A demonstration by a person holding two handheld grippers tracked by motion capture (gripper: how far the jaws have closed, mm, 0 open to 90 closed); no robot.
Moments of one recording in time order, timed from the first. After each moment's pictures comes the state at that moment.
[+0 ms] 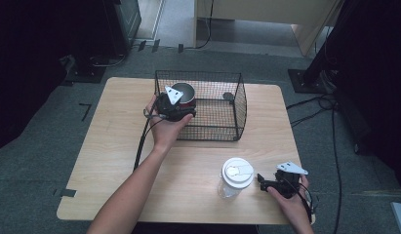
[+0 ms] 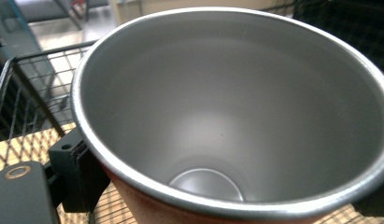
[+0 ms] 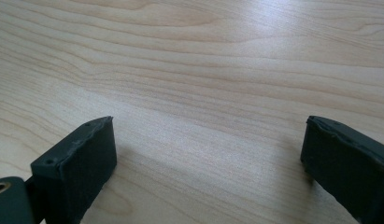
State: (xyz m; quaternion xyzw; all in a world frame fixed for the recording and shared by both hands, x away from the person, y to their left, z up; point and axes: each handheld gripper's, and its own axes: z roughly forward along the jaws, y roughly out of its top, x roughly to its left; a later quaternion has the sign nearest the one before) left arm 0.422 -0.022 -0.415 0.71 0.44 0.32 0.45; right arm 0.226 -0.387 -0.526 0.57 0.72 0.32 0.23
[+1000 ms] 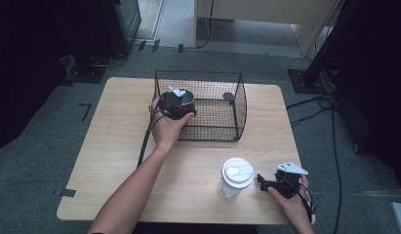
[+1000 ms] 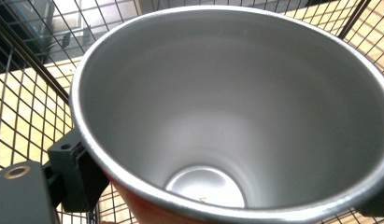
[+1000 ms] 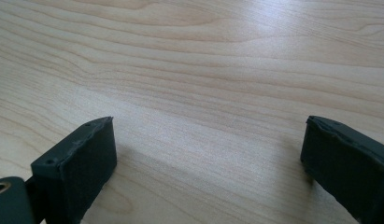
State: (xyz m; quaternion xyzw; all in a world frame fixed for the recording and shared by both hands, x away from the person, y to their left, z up) left arm 0.449 -0.029 -0.433 0.75 0.50 0.26 0.35; right arm 0.226 -0.387 -0.526 0.57 0.72 0.32 0.23
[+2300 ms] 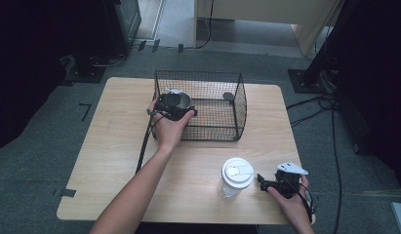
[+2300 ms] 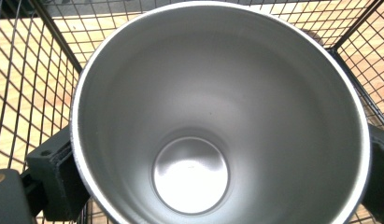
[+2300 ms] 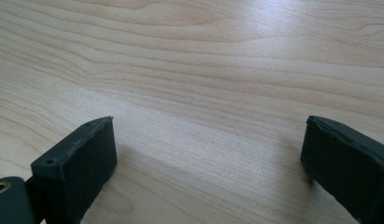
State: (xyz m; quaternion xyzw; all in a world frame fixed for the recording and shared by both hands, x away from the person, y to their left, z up) left arm 0.438 -0.029 -0.422 0.72 0.57 0.22 0.33; right arm 0.226 -0.387 -0.526 0.57 0.72 0.32 0.23
